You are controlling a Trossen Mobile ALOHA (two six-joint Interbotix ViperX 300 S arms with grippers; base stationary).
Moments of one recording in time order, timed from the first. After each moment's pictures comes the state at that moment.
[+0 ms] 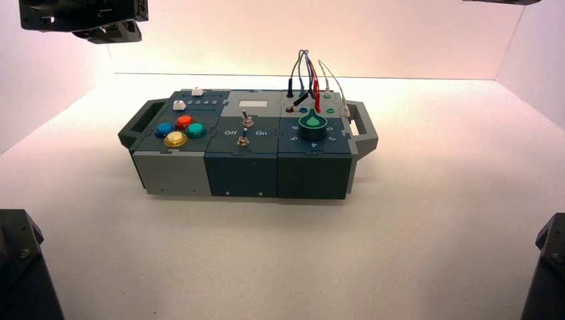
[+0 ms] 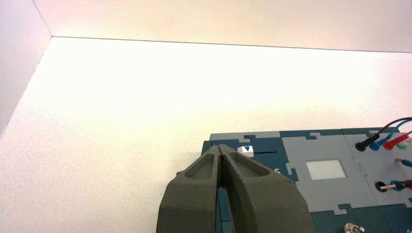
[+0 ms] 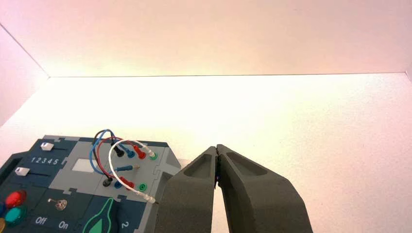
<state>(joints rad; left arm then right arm) -0.23 -0.39 1.15 -0.23 -0.18 0.07 0.19 -0.82 1.21 0.53 0.05 -0.35</state>
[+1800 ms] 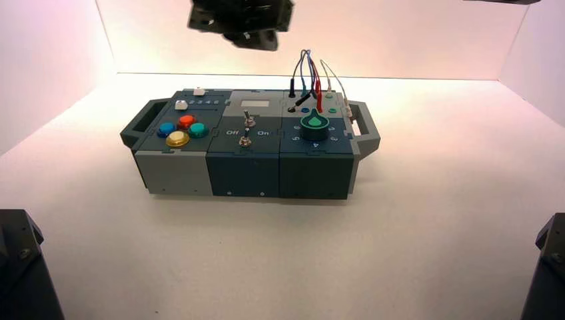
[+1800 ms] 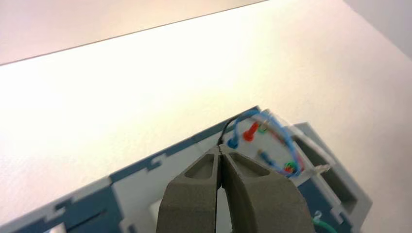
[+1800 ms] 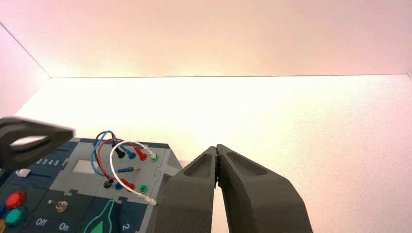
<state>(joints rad) -0.70 0.06 0.72 -0.23 -0.13 0.06 0.19 -0.81 1.21 0.53 0.04 -0.35</state>
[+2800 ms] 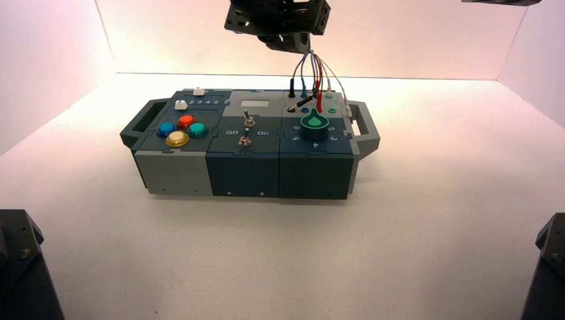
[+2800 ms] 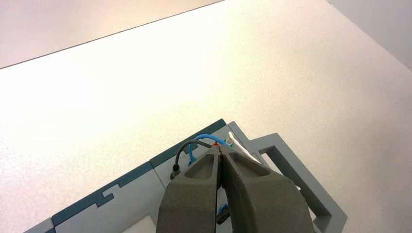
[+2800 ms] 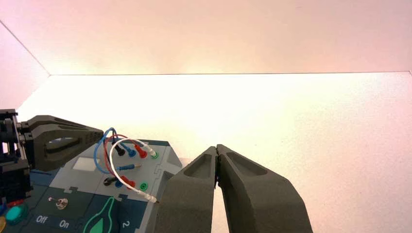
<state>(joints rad) -0.75 0.12 0.65 -0.23 -0.09 0.06 0.19 -0.81 1.21 0.53 0.05 -0.35</state>
